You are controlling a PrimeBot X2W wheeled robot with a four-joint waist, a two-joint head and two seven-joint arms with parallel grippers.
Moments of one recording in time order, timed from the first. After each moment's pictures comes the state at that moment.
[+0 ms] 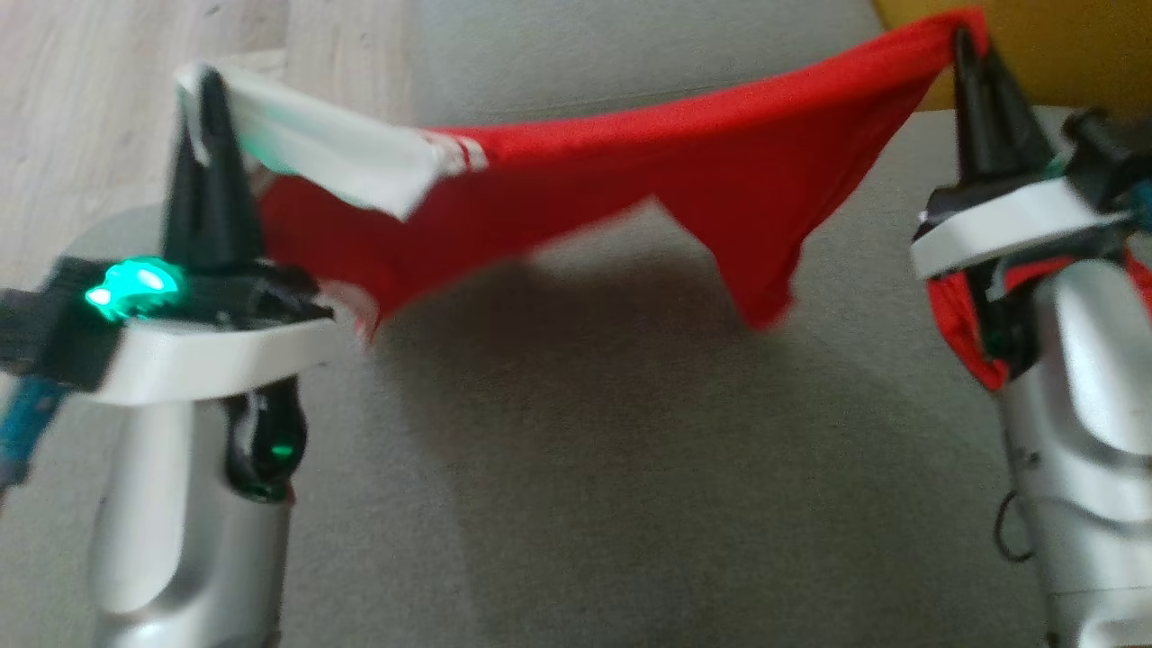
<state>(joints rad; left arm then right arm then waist) -0.41 0.09 -0.09 0.02 -0.43 -0.12 -0.21 -0.60 -0.14 0.06 0.40 0.06 0.13 -0.15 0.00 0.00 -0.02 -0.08</state>
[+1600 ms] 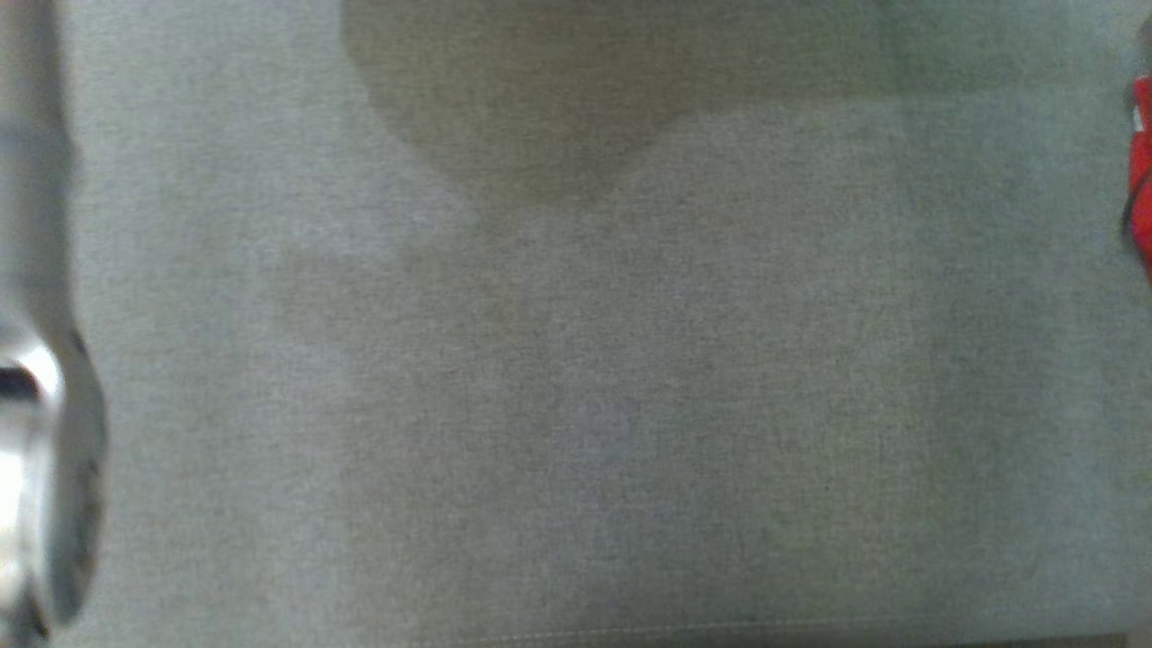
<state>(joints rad) -1.39 0.22 -0.21 0.72 -0.44 -0.12 -0.22 -1.34 -0.26 0.27 0.96 0.13 0.13 -0.25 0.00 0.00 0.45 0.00</state>
